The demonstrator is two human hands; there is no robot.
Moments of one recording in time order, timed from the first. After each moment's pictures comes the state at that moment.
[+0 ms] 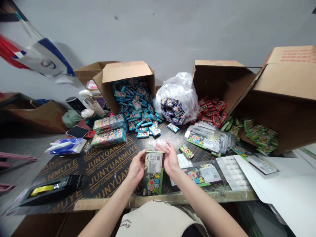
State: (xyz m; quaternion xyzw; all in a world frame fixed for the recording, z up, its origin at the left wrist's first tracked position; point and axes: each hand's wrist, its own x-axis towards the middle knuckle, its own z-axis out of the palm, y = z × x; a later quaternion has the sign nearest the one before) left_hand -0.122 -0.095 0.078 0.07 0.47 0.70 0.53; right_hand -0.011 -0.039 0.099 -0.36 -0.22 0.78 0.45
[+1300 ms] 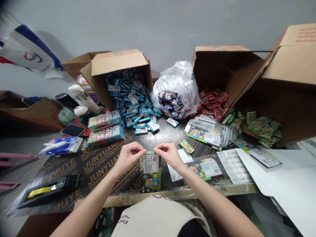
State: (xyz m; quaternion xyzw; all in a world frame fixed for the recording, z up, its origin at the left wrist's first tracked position) left_hand -0.168 -0.092 0.132 0.59 0.59 0.46 0.31; right_hand 0.009 -0.027 0.108 -0.34 -0.61 0.63 0.35
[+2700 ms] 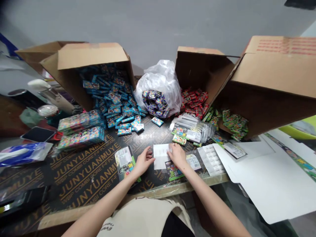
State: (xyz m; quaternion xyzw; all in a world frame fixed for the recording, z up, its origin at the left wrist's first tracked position) left_hand -0.068 -0.057 0.023 0.45 0.65 0.43 0.44; right_hand 0.120 0.016 0.021 -0.55 -0.81 0.12 0.14
